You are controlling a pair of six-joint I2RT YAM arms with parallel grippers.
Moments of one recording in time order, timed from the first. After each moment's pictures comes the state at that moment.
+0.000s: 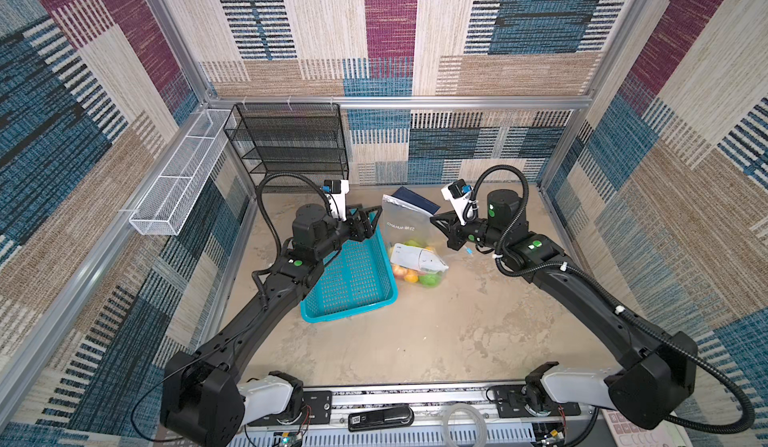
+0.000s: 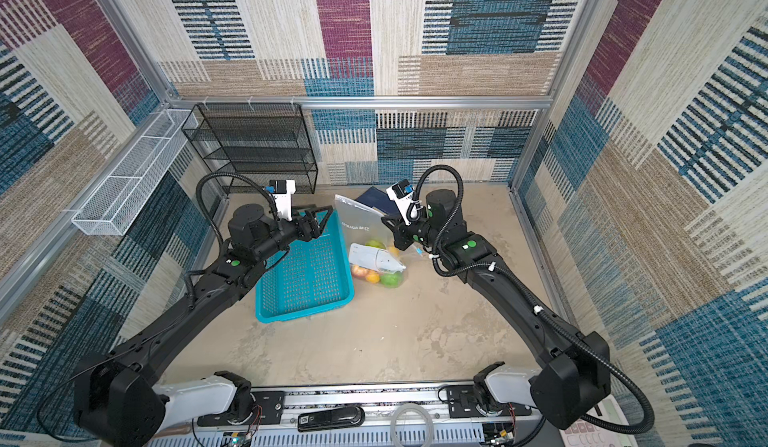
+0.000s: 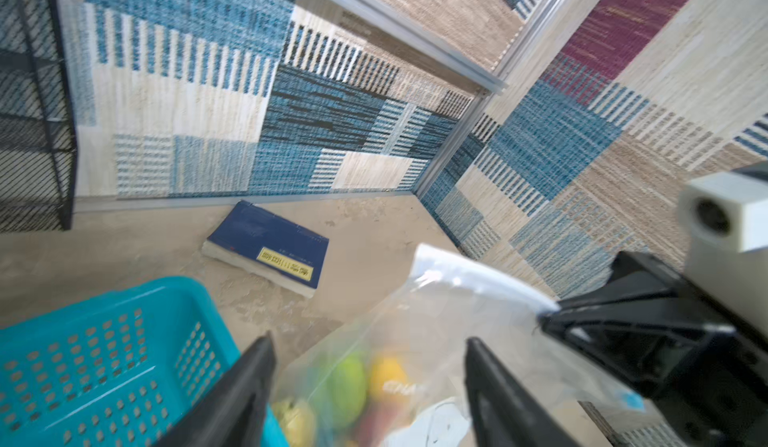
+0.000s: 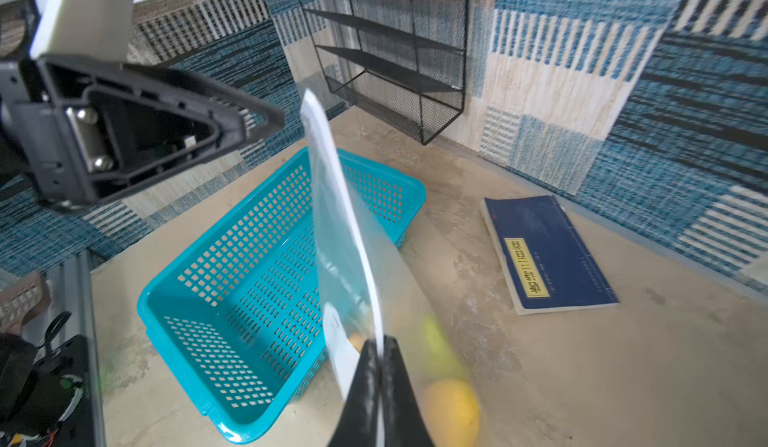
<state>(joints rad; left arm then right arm) -0.37 1.22 0.95 0.12 0.27 -0.42 0.46 1.27 1.18 -0.27 -0.35 -0.01</state>
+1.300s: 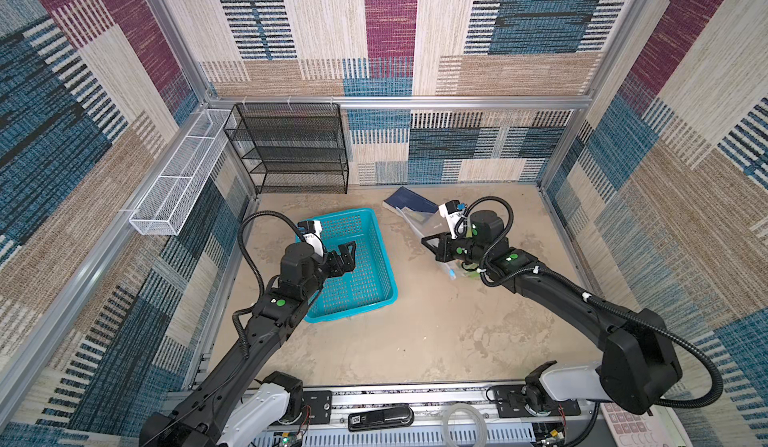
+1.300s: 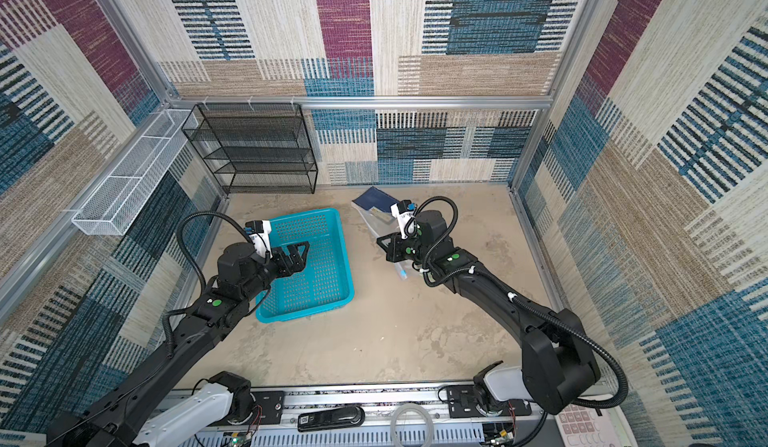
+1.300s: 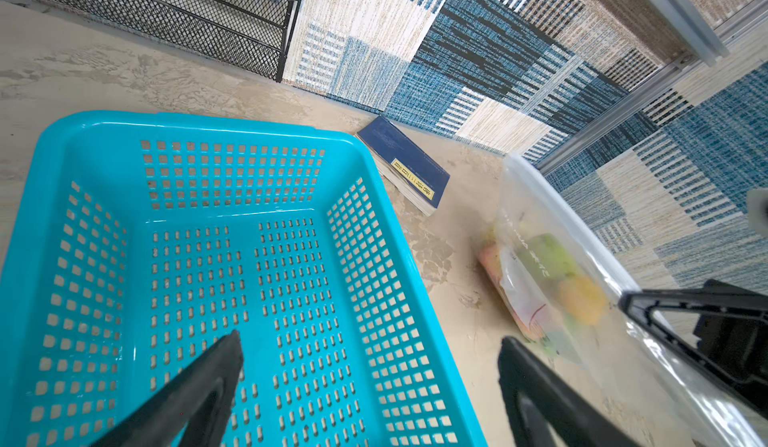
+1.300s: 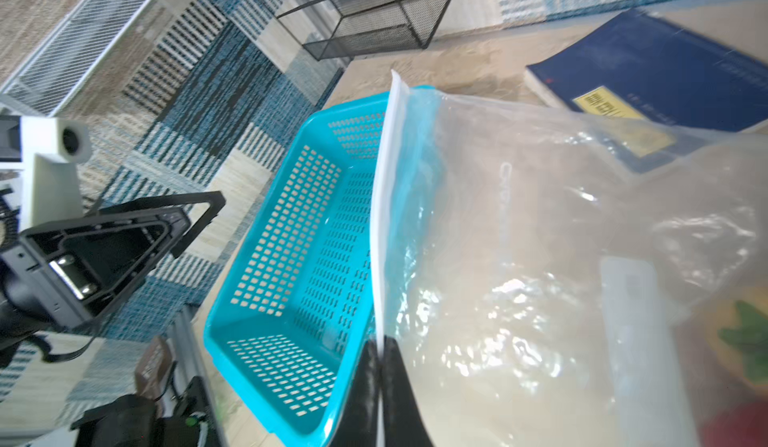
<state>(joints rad) -0.33 0.95 0.68 -0.10 0.02 -0.49 0.50 1.37 0.94 -0.01 -0.47 0.46</state>
